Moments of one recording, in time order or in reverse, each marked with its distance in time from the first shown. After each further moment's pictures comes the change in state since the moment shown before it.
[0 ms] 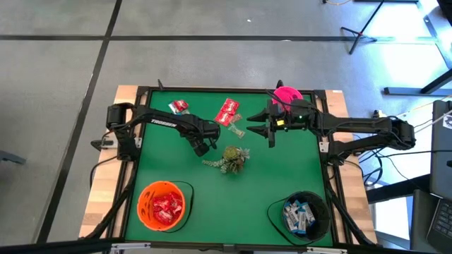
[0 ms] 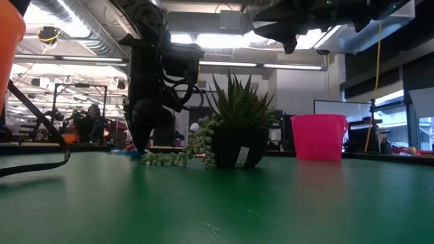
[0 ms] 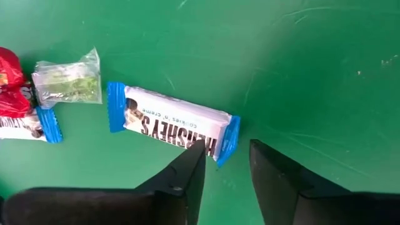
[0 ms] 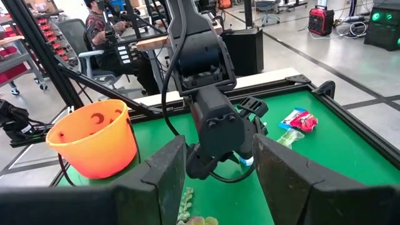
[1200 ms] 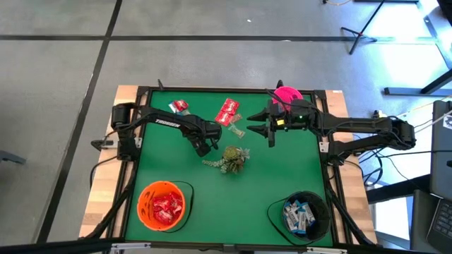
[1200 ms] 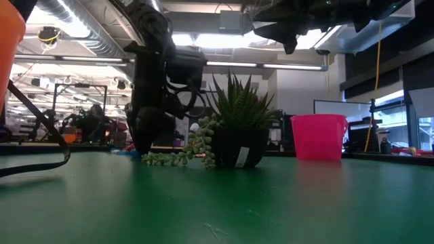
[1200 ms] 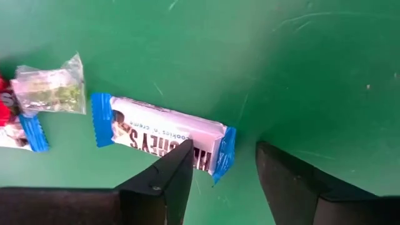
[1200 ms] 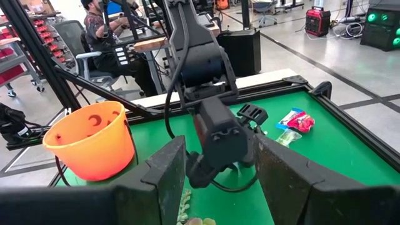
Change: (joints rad) left arm 0.014 0.079 0.007 0.021 0.017 -0.006; right arm 0.000 0.000 0.000 0.002 0.011 0.003
